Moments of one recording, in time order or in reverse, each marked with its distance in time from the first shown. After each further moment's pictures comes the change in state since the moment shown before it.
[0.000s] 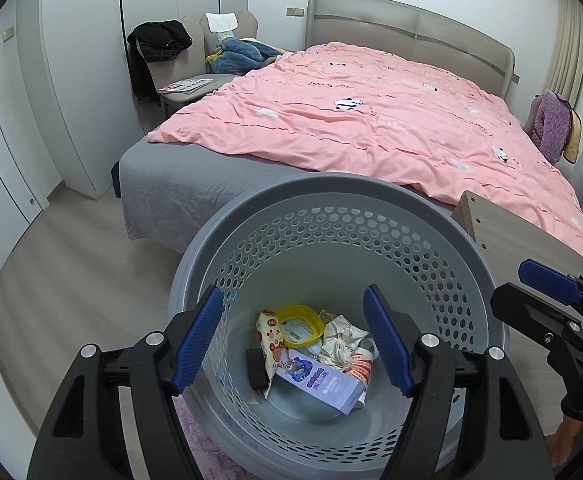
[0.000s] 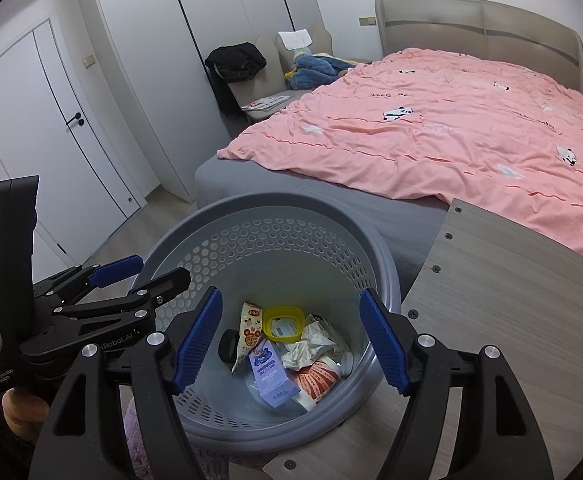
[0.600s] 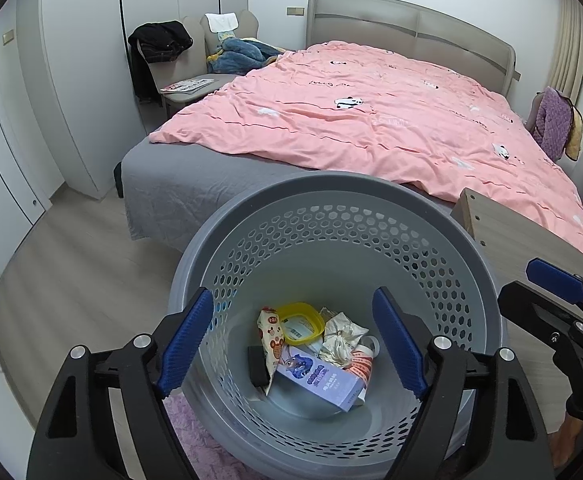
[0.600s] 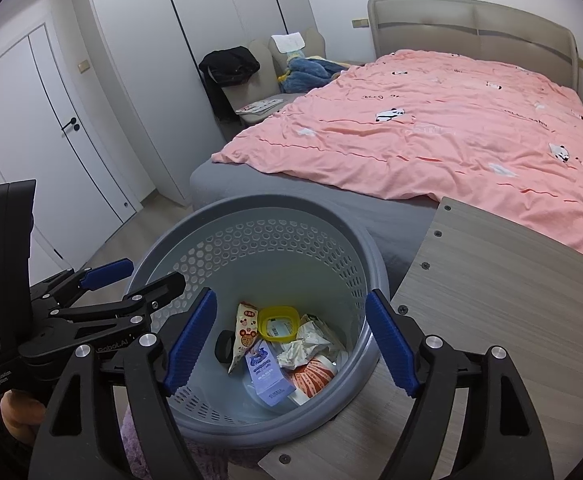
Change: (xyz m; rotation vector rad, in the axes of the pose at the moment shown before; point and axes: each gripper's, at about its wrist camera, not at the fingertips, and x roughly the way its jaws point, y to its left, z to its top) left arm -0.004 -0.004 -0.002 0.006 0.003 0.014; right arm -0.006 -0.005 -0.004 0.017 -0.013 -0.017
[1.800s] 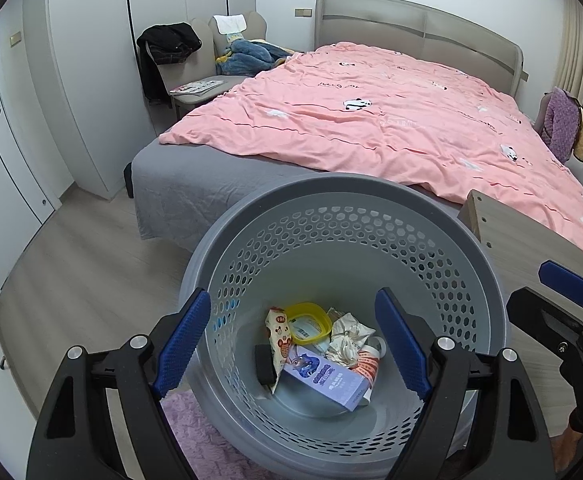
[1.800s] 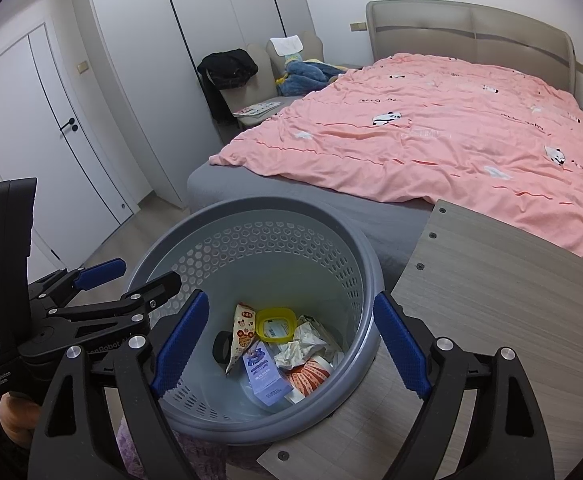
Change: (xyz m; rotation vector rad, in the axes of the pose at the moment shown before) left arm -0.002 -0.001 0.002 -0.006 0.000 0.031; right arm -0.005 0.001 0.000 -0.001 -0.010 -0.012
